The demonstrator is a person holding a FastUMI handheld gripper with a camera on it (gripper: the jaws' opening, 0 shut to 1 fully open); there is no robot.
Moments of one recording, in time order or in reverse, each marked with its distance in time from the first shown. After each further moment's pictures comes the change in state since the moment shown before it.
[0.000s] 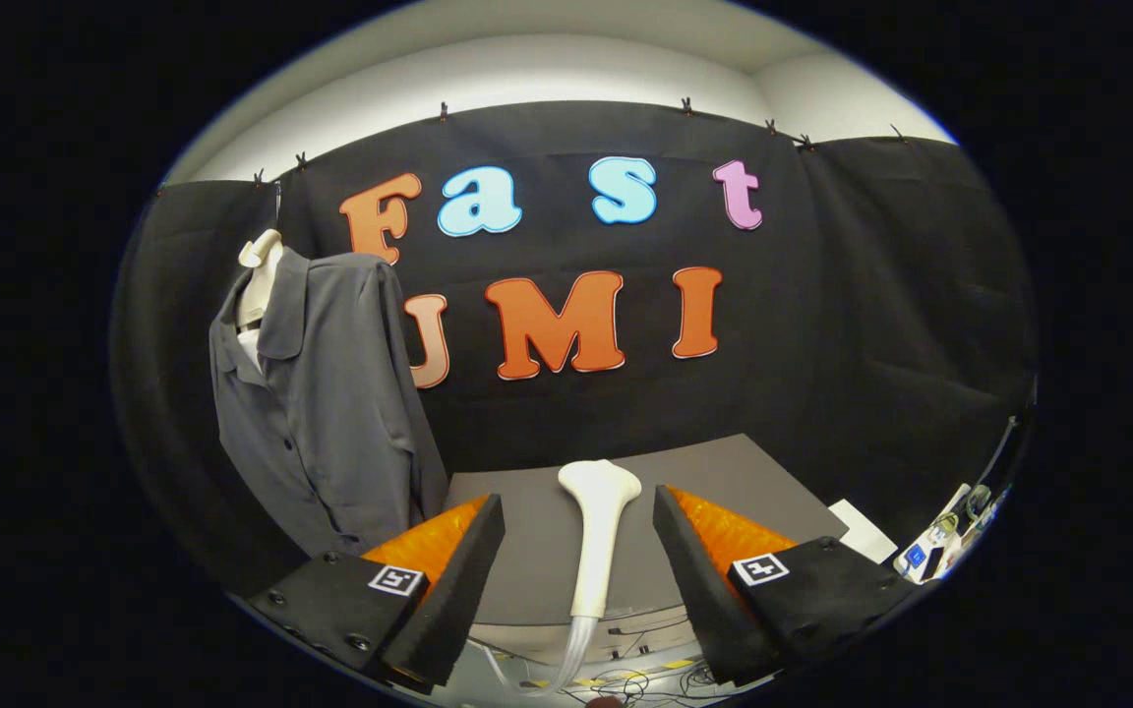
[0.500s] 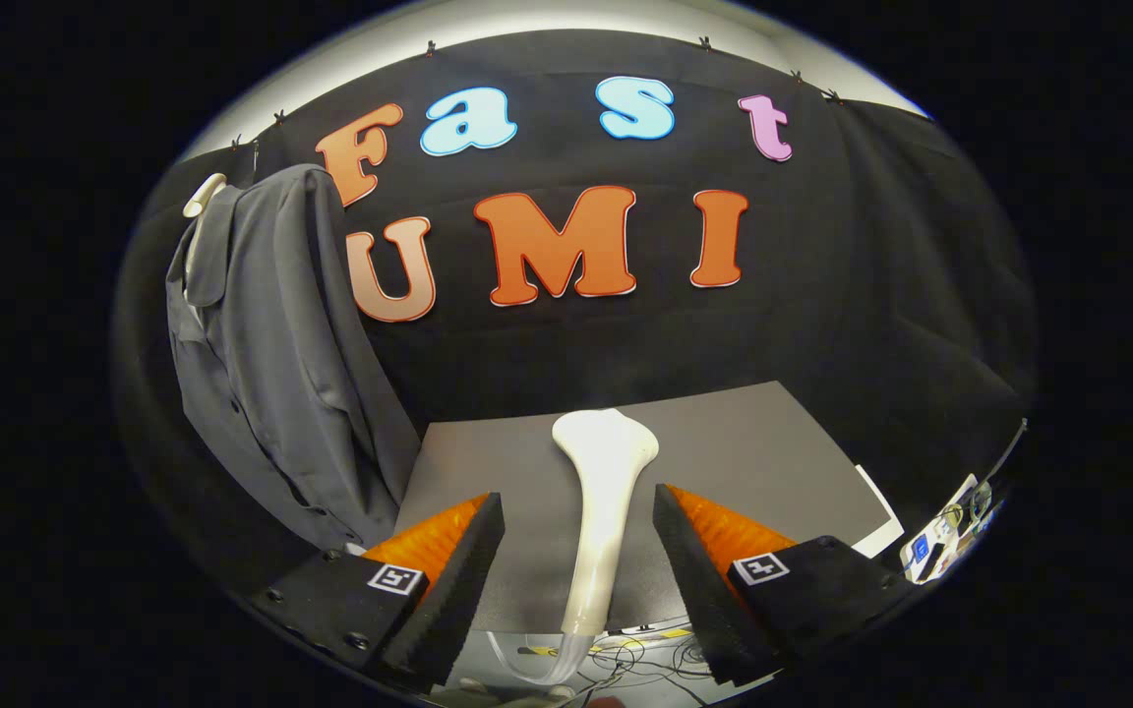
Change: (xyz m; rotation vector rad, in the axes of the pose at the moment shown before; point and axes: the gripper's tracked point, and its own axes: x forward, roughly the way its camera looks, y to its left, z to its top) arm 0.097 -0.006 -0.054 0.008 0.233 0.020
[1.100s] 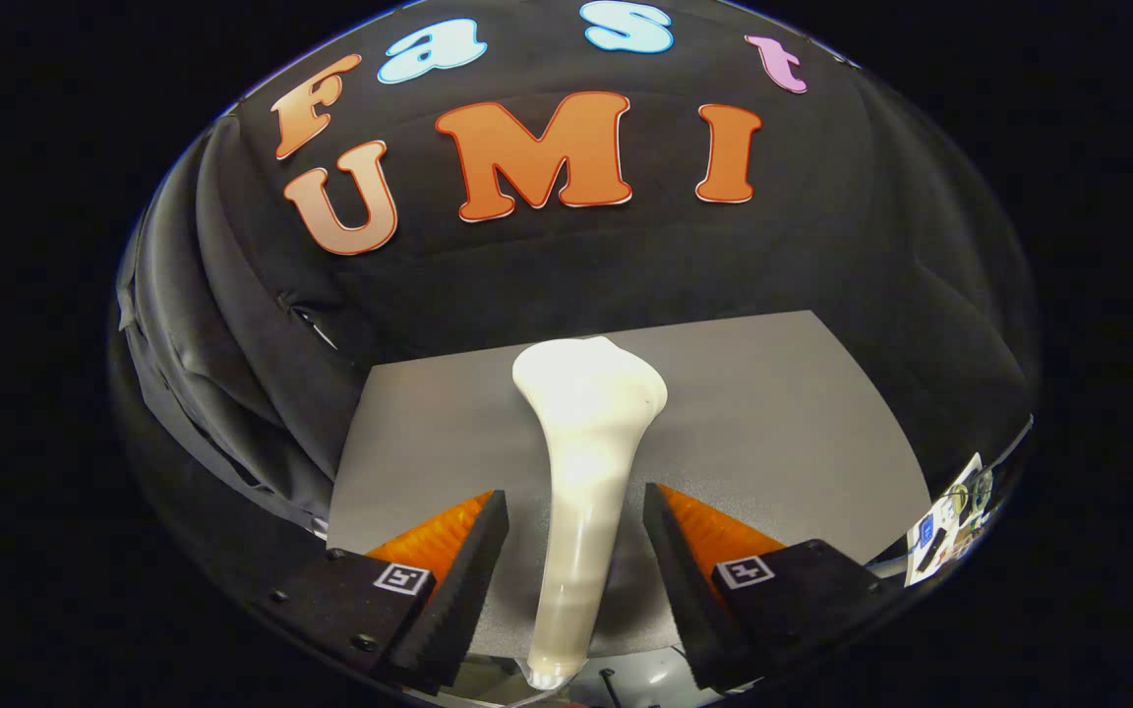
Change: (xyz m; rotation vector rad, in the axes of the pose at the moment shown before) arm 0.087 -0.028 -0.051 0.028 0.246 -0.025
